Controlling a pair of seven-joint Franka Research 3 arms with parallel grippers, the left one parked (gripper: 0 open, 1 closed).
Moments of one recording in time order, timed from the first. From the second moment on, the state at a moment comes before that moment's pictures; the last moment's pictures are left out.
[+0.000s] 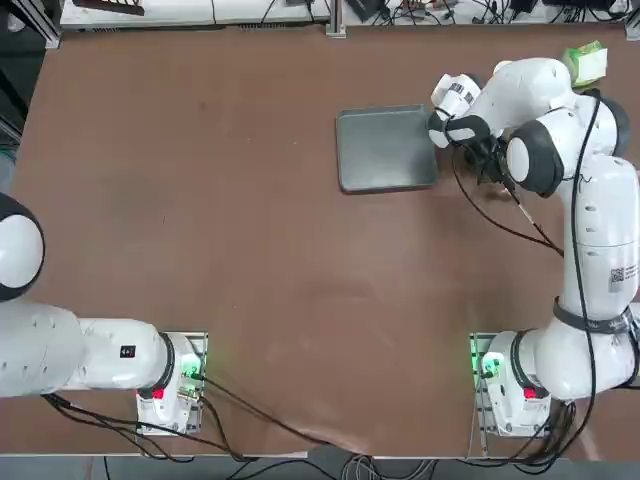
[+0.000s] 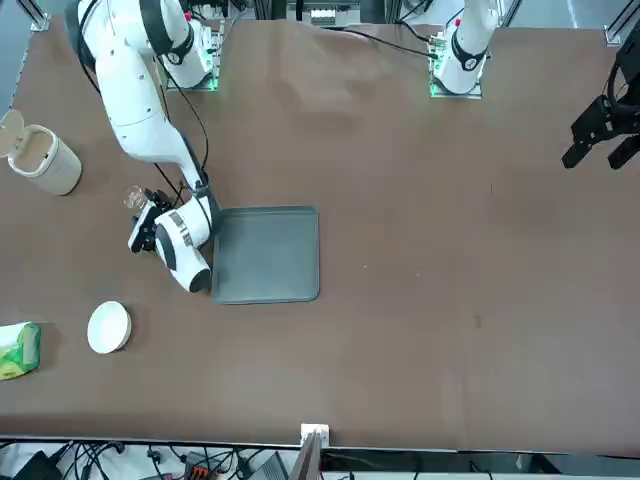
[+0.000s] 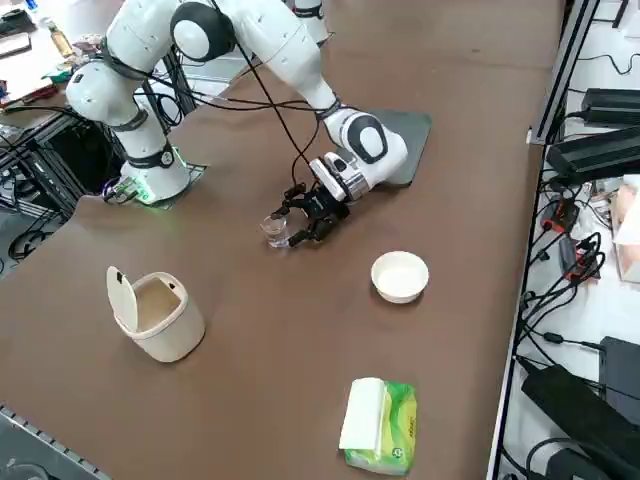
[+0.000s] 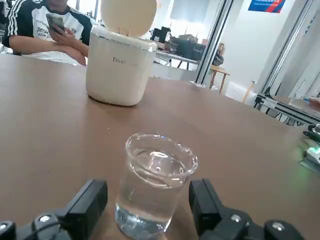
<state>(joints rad) 0.26 0.95 -0.06 -1.55 -0.64 1.36 2.47</state>
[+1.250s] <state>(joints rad) 0.26 0.98 -0.07 -1.55 -0.65 1.30 2.58</state>
